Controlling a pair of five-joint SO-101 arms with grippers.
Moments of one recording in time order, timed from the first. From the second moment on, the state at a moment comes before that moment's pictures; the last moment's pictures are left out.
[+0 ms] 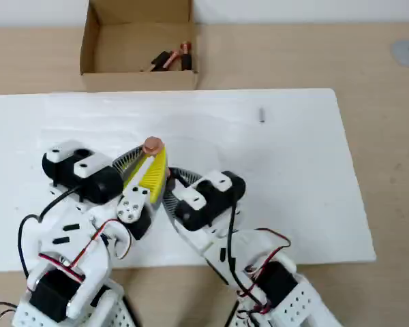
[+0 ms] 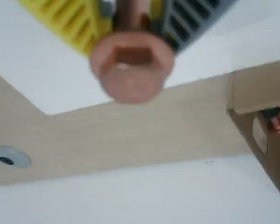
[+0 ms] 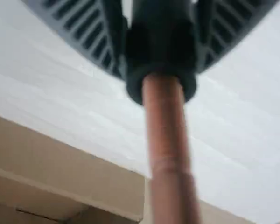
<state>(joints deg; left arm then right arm) 26.2 -97.8 69.0 38.5 -1.5 -46.2 -103.3 93.4 27.4 -10.2</state>
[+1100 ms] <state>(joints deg) 25.6 -79.3 36.7 78.4 2.2 -45.0 -103.3 93.1 30.6 -10.2</state>
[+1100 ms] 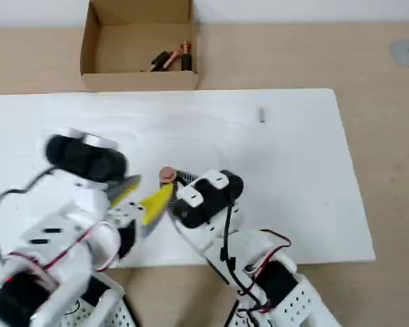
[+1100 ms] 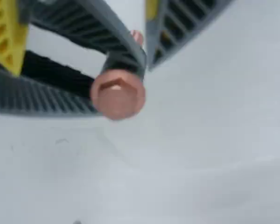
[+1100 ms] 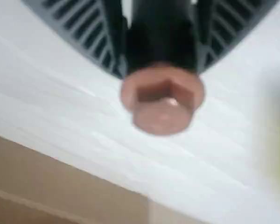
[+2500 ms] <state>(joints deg) -8.3 -90.4 21.4 93.5 -3.3 -30.2 43.6 -28.1 0.7 -2.5</state>
